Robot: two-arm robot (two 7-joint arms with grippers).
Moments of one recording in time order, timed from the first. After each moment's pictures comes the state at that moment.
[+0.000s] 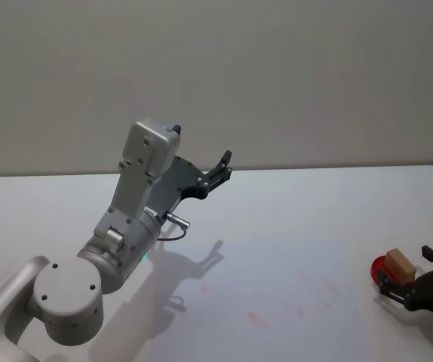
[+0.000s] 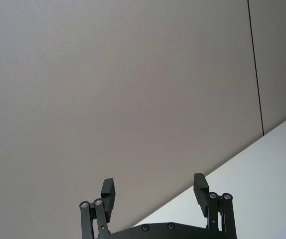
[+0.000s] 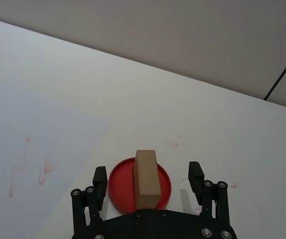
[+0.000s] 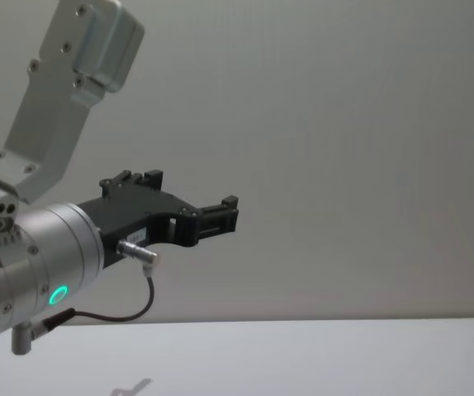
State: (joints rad) left arm -0.24 0.38 0.45 -1.63 -0.20 0.01 -0.01; right arm -0.10 0.43 -0.18 -1.59 0.18 0.10 0.19
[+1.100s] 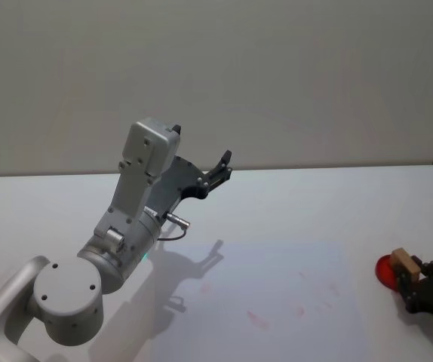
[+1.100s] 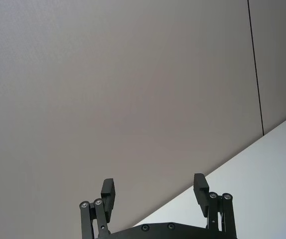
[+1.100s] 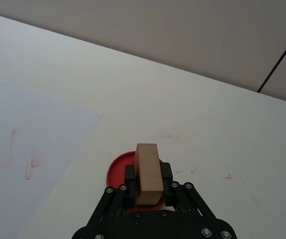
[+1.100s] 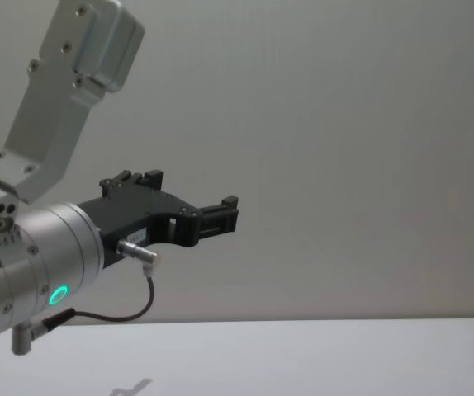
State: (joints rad) left arm -0.24 0.38 0.45 -1.63 -0.20 0.01 -0.01; right arm -0.10 0.41 -0.19 -1.57 0.16 0.10 0.16
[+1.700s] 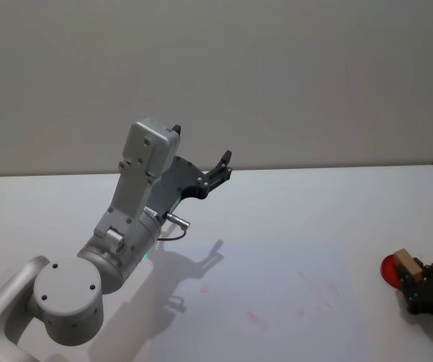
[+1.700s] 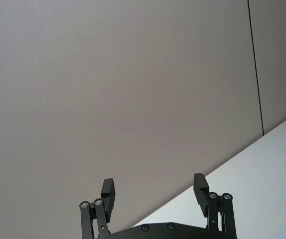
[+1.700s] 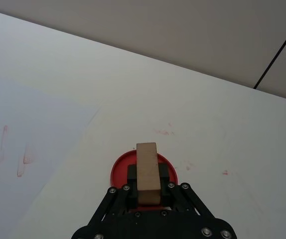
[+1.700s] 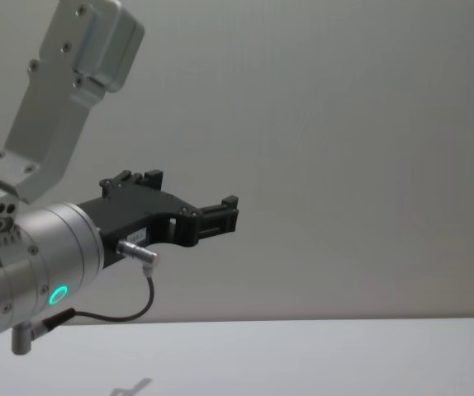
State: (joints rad) left arm -0.24 0.38 0.45 -1.63 -0.20 0.01 -0.01; right arm -0.10 0.41 -0.18 -1.56 0.14 0.10 0.15
